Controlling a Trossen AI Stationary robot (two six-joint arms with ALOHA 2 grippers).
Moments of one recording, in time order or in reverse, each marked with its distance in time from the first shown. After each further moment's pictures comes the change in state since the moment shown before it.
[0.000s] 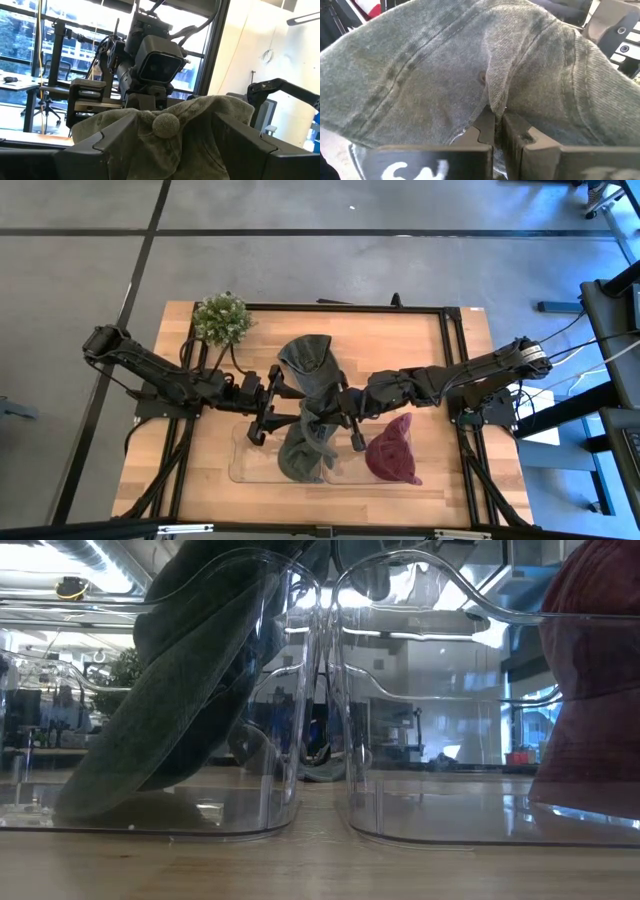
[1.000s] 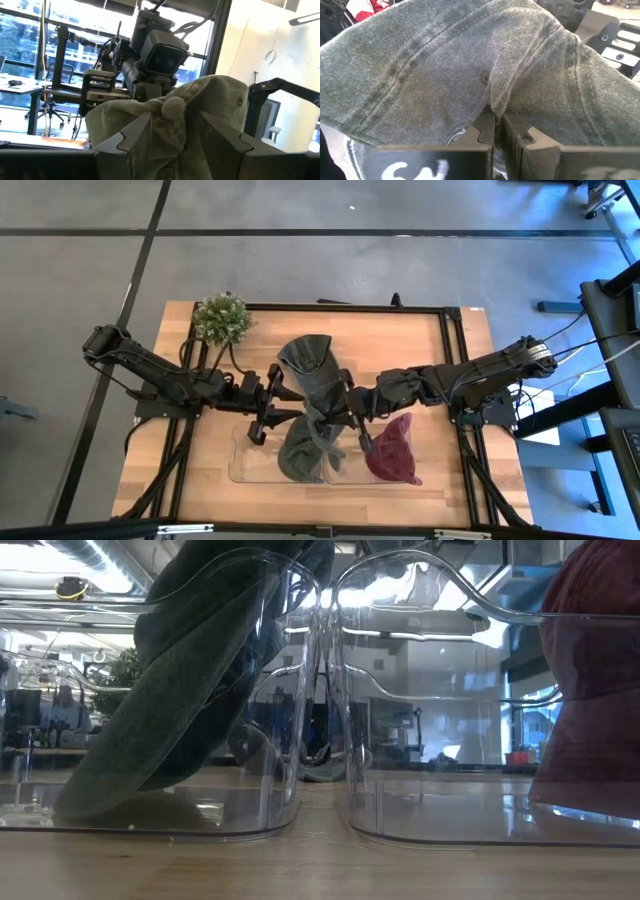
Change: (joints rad) left arm 0.000 0.000 0.000 0.008 -0.011 0.017; right arm 0.015 -0.049 -0.001 -0.033 0.003 0.005
